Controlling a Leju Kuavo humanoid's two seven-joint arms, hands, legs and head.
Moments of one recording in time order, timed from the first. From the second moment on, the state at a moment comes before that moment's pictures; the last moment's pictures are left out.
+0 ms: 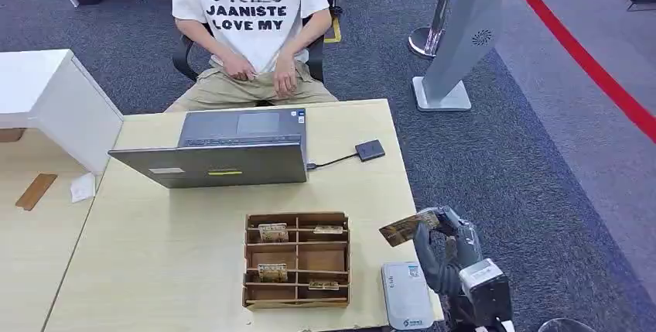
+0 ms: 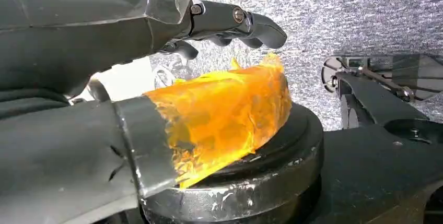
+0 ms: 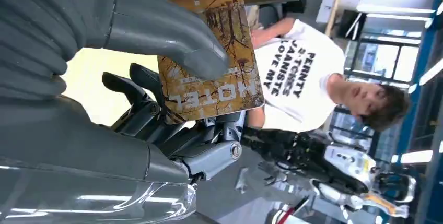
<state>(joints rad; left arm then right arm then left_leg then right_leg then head) -0.10 -0.23 1.17 -0.21 -1.16 -0.11 0.25 0.22 -0.11 0.36 -1.89 0.06 -0.25 -0.38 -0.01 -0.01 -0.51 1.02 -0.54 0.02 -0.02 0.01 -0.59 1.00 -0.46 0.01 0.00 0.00</state>
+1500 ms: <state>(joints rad) -0.13 -0.23 1.04 -0.21 -1.29 -0.17 0.29 -0.60 -0.02 0.46 -1.31 0.74 -0.31 0.07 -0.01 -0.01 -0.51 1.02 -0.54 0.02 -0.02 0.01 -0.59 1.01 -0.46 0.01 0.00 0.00</state>
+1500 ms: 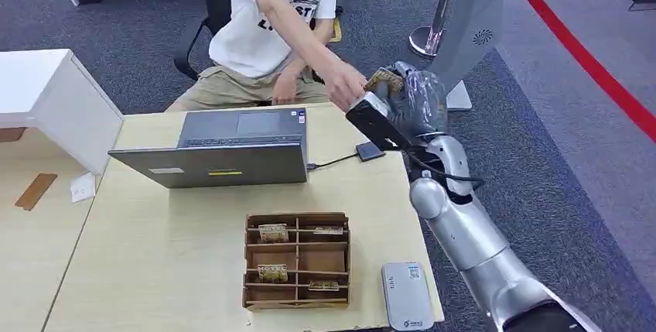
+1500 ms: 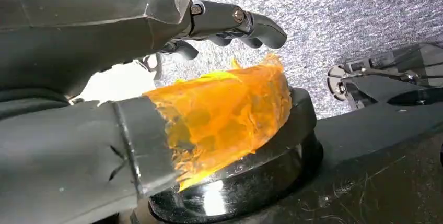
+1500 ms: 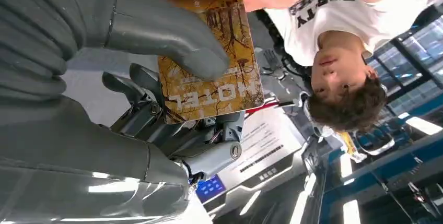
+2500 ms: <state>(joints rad) -0.13 -0.23 1.03 -0.21 -1.26 -0.16 0.29 -0.57 0.08 0.51 -1.31 0.69 -0.28 0.02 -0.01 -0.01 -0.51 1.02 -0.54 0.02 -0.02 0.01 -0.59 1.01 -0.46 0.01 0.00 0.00</state>
